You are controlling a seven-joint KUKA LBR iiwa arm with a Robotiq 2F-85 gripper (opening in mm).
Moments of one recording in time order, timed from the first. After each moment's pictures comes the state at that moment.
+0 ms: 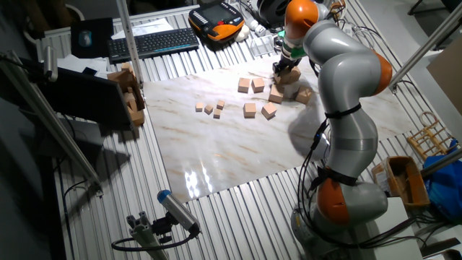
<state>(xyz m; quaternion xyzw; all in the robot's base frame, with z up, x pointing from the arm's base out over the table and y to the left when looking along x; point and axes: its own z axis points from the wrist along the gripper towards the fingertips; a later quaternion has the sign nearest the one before) 0.700 -0.139 0.081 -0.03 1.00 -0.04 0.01</state>
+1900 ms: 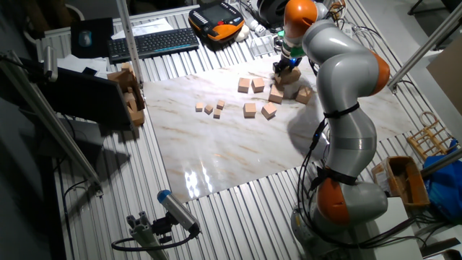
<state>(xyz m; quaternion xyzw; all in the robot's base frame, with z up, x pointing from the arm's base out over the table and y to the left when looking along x) 0.699 -0.142 0.078 -0.02 1.00 -0.04 0.00</state>
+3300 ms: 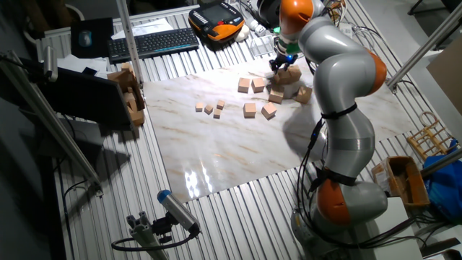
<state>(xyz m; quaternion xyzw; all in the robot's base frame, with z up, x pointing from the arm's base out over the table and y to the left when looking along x) 0.707 -0.112 0.101 -0.02 1.00 -0.04 0.00</state>
